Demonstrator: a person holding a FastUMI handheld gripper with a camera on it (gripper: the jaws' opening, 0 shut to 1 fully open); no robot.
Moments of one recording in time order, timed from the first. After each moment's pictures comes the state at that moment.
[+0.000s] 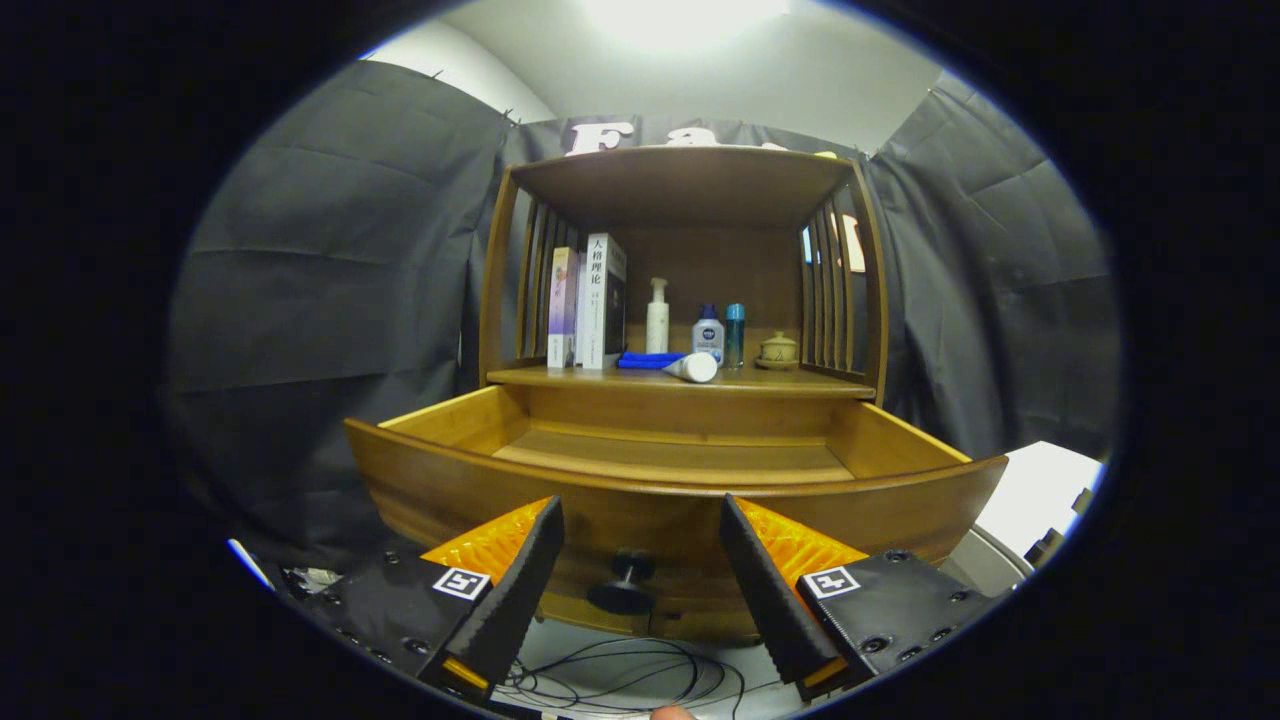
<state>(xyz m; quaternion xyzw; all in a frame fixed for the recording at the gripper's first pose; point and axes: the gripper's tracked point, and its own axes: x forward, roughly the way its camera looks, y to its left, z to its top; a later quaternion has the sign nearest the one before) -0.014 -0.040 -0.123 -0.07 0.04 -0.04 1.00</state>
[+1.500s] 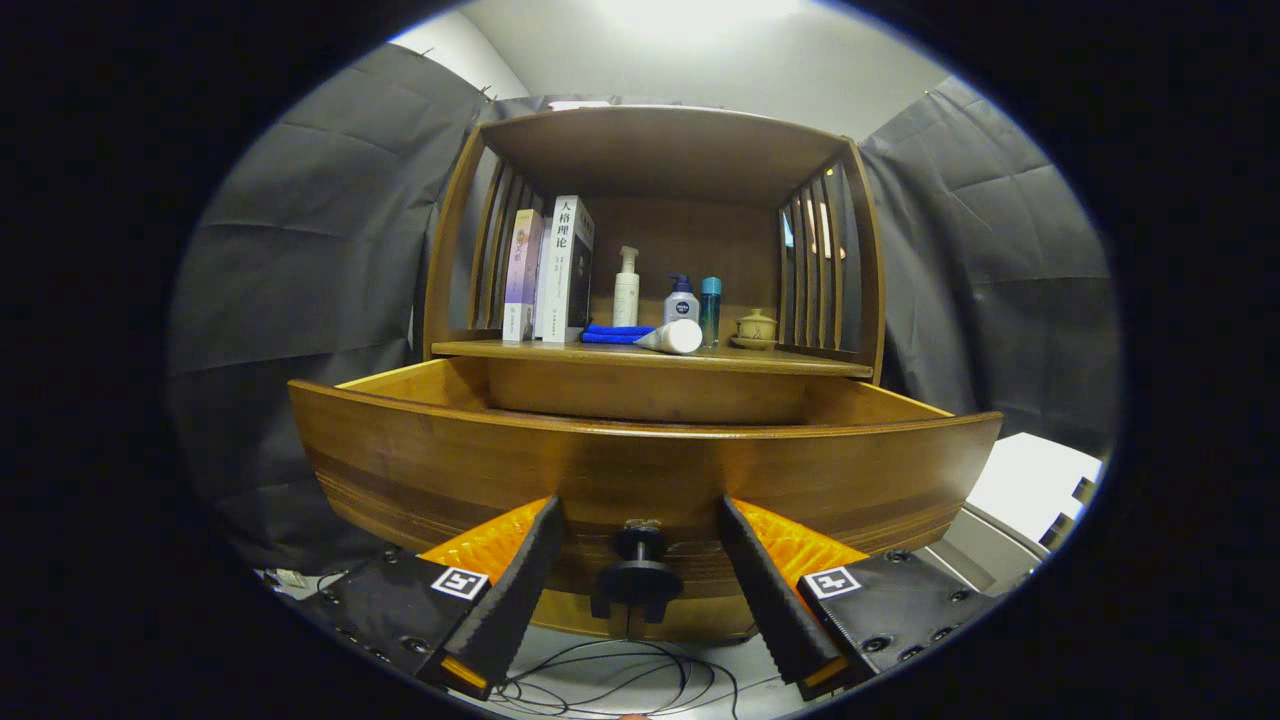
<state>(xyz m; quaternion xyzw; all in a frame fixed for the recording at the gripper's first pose) 0.055 -0.058 -0.139 -0.07 0.05 -0.11 0.99</state>
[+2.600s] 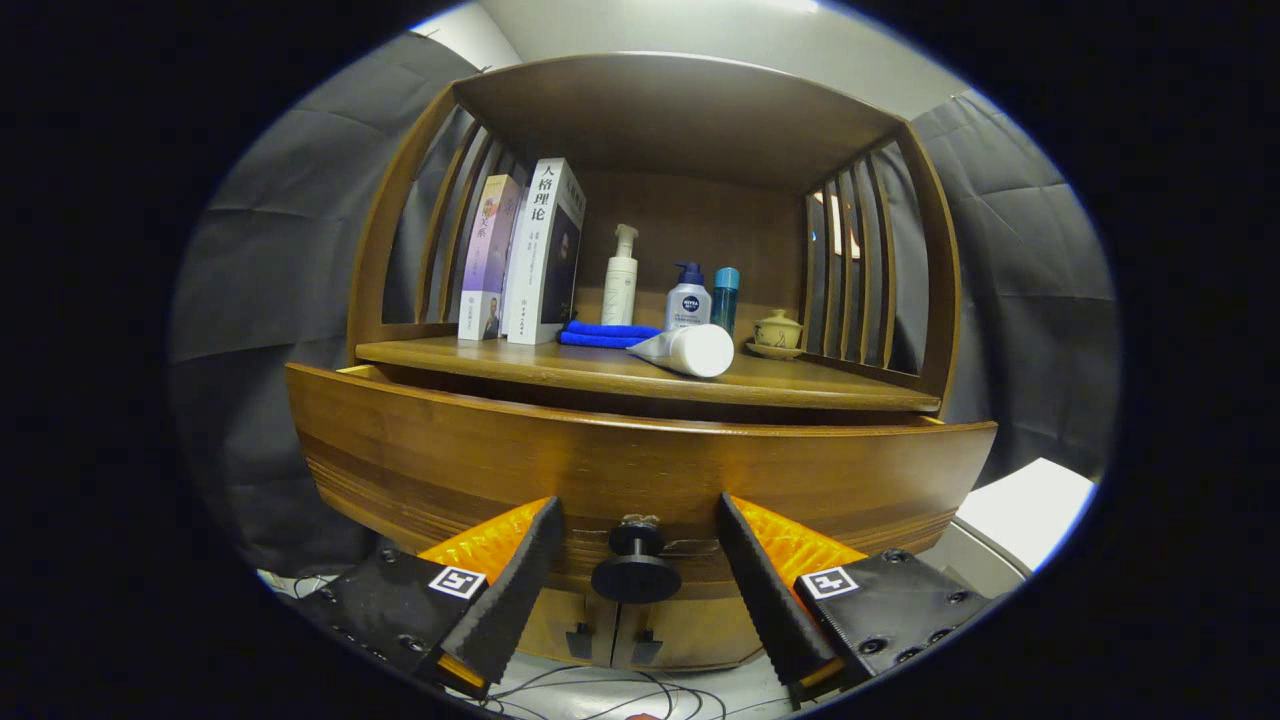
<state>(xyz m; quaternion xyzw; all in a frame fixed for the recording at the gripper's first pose) 0.168 -0.082 -0.127 -0.09 0.06 -0.12 0.99</state>
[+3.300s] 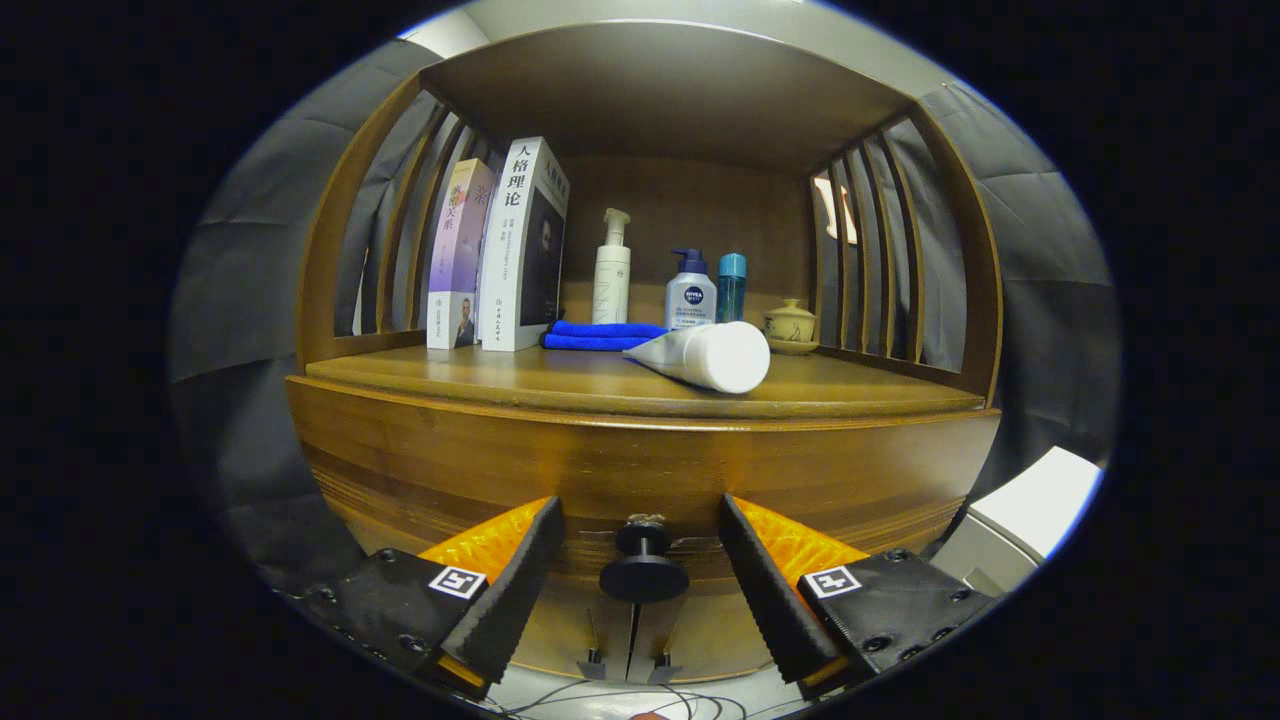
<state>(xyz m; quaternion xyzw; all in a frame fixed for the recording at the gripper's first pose) 0.226 -0.089 -0.125 -0.07 0.07 -0.13 0.99</state>
